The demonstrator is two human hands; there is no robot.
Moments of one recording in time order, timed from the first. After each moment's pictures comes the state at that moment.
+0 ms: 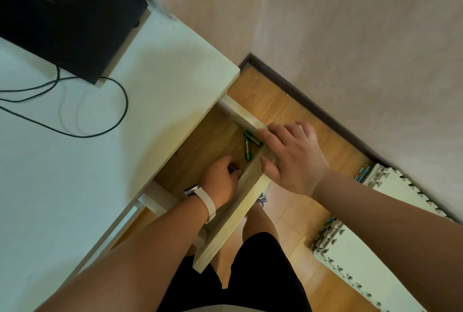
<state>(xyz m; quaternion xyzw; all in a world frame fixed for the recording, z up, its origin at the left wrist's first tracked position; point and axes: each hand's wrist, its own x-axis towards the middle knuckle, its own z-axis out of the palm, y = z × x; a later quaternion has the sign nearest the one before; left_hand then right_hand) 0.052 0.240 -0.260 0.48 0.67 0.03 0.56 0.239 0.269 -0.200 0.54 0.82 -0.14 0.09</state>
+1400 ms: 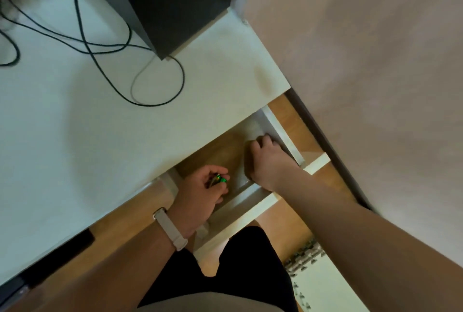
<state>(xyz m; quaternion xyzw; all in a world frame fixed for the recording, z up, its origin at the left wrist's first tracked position) -0.005 0.193 -0.202 0.16 0.67 0.29 0.66 0.148 0.302 -0.214 0.49 0.77 -0.27 0.29</state>
